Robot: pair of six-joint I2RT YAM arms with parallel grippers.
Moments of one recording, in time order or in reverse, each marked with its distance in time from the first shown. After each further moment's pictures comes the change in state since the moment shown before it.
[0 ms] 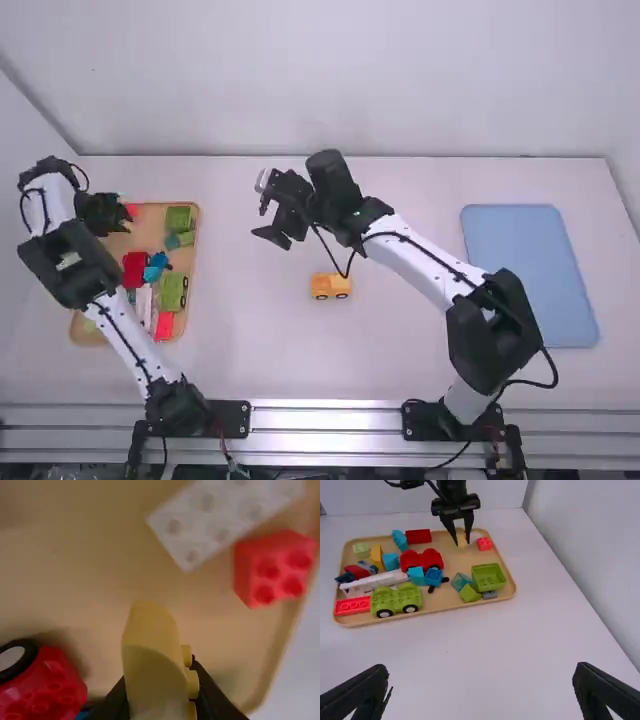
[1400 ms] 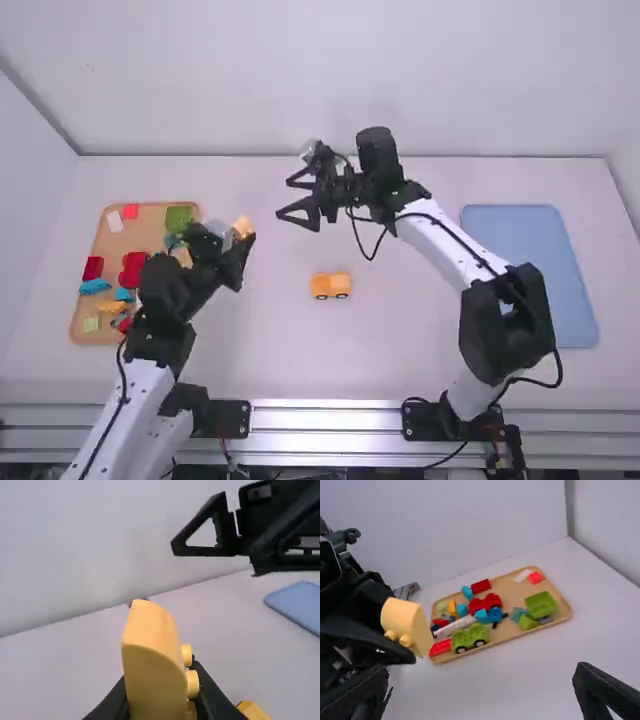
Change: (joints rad) left arm -0.741 -1.762 -1.883 1.451 0.095 0.824; right arm -0.202 0.000 0.002 0.060 -0.522 0.328
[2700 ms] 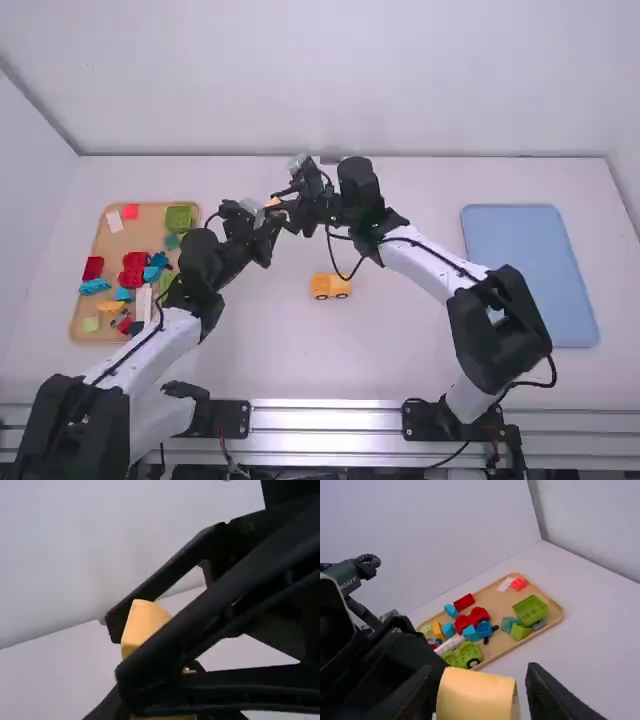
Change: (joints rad) left arm -0.132 0.443 0.063 0.427 -0.031 -0.077; right arm 0.111 -0.020 -0.208 0.399 0.267 0.301
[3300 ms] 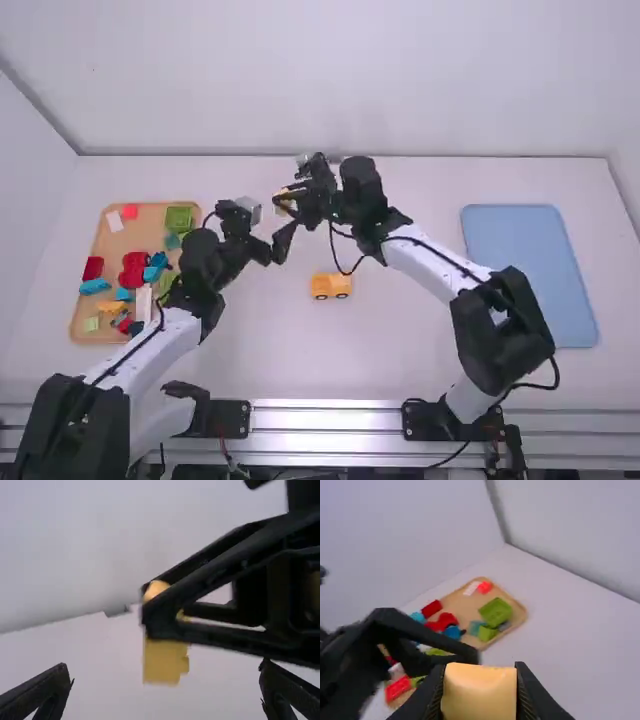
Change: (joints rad) left arm -0.004 0.000 0.000 -0.025 -0.061 -0.079; right arm -0.024 -0.020 0.000 -0.082 0.224 -0.011
